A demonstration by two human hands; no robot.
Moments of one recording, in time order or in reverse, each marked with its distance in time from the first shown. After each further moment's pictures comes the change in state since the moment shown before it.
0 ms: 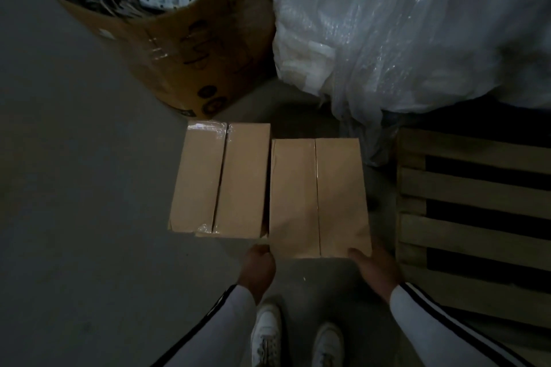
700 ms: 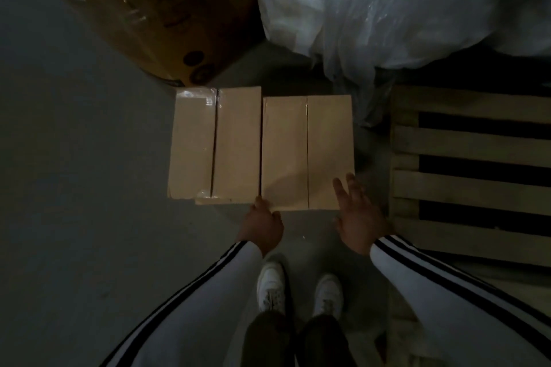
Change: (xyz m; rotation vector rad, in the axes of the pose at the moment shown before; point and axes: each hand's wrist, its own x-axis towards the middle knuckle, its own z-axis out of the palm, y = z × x) left_hand -0.003 -0.002 0.000 0.686 -0.010 0.125; right_hand -0.030 -0.014 0.007 -0.893 -0.027 -0.362
